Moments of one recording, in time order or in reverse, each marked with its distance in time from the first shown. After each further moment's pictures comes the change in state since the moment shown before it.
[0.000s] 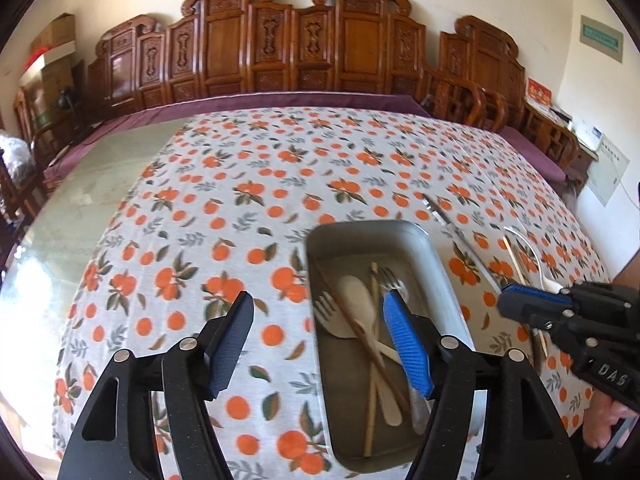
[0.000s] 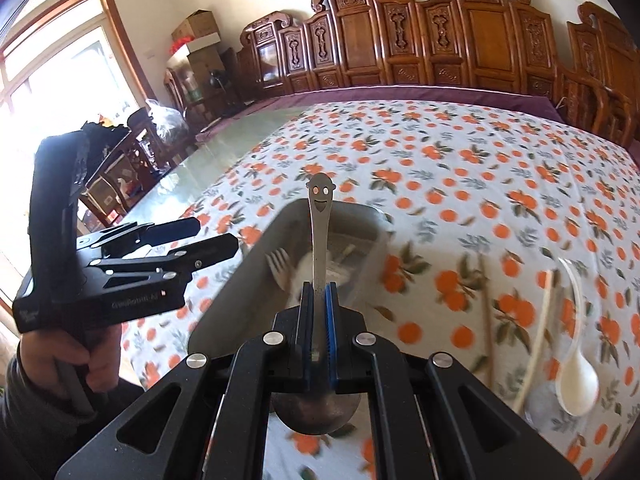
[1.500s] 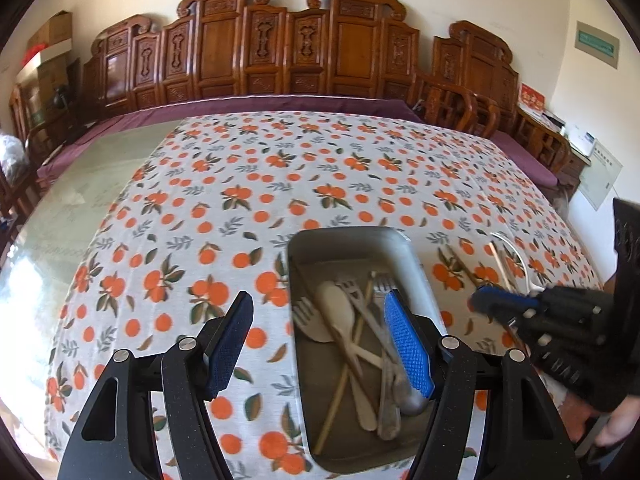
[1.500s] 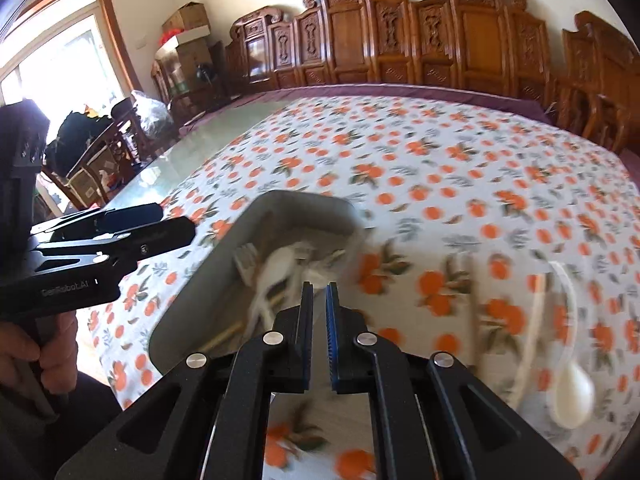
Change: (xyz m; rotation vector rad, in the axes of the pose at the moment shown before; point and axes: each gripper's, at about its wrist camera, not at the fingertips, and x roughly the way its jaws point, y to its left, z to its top) left arm -0.003 -0.016 0.003 0.008 -0.008 -0.041; right arm -0.006 -0.030 -0.011 -0.032 -0.014 -0.104
